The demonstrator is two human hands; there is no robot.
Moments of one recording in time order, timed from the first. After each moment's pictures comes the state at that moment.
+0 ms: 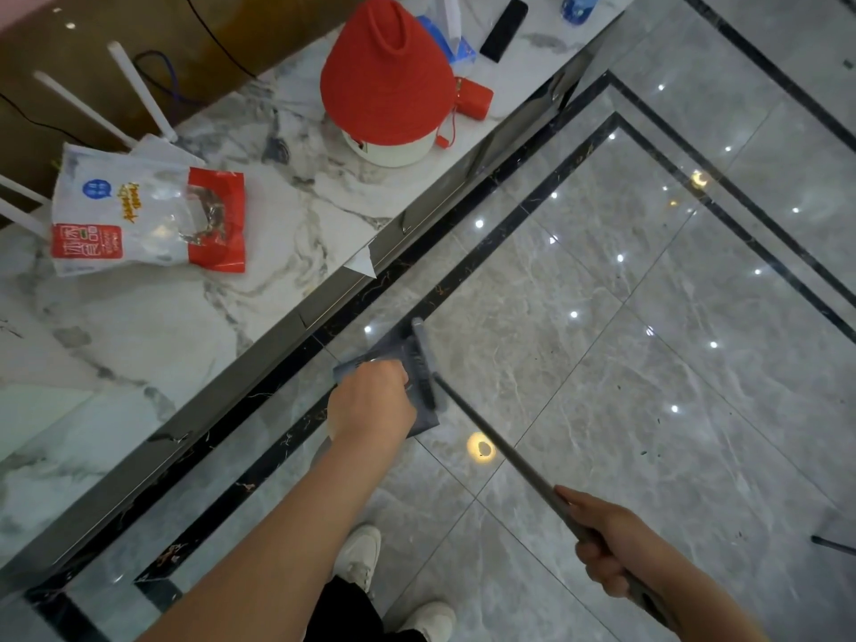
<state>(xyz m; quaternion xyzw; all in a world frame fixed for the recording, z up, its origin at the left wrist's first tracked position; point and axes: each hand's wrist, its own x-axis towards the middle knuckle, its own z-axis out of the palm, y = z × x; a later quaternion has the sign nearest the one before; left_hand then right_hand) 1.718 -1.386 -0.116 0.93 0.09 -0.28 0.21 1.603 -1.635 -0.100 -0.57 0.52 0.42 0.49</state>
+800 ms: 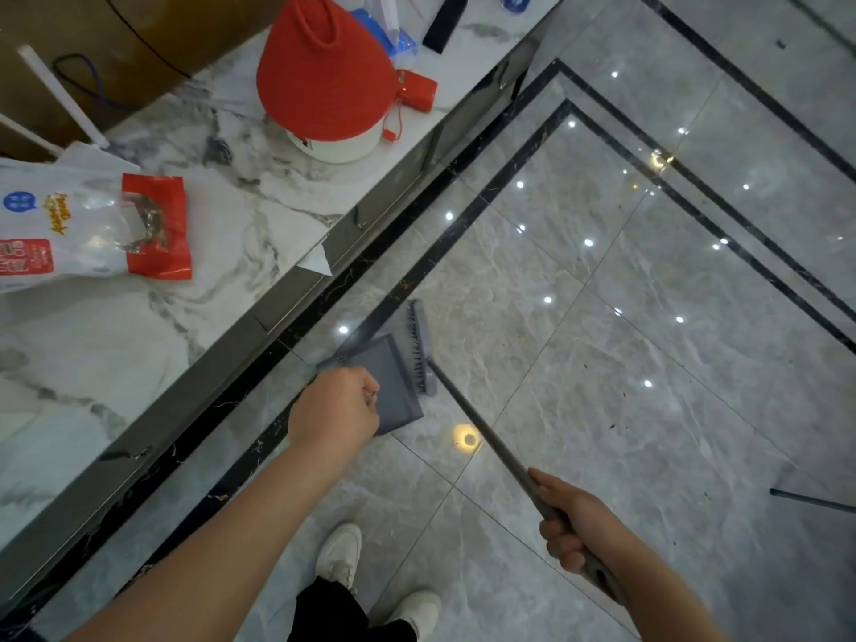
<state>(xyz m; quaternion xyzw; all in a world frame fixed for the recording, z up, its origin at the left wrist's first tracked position) 1.703 -1.396 -0.124 0.92 0.07 -0.28 0.26 1.584 -1.649 -0.102 -0.50 0.55 0.38 0.55</state>
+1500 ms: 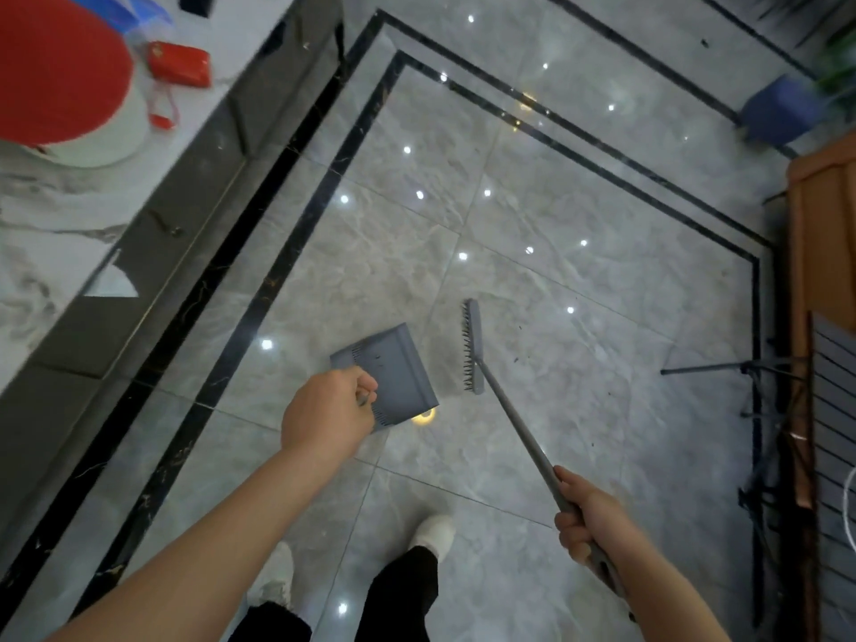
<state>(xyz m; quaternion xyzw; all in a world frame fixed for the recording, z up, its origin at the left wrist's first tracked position) 1.657 -1.580 -0.107 0.90 -0.06 -0.32 0.30 1.453 -1.804 -0.090 -0.43 0.68 0.17 0.57</state>
